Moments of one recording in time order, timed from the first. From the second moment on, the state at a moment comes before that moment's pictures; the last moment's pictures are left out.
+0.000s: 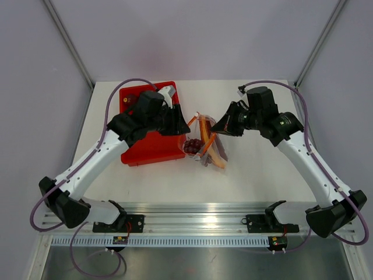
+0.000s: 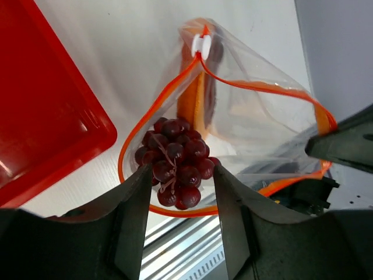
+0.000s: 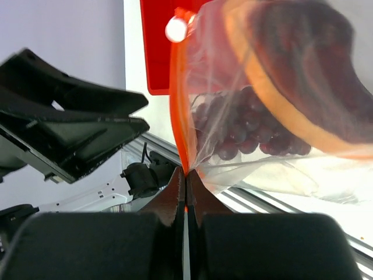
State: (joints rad) left arm -0.66 1.37 1.45 -0.74 0.15 -0.59; right arm 0.48 1.27 1.41 -0.78 -0.38 0.82
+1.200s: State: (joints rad) left arm -0.57 1.31 0.92 -0.32 0.29 -0.91; right arm 0.48 1.27 1.33 -0.72 -0.40 0.83
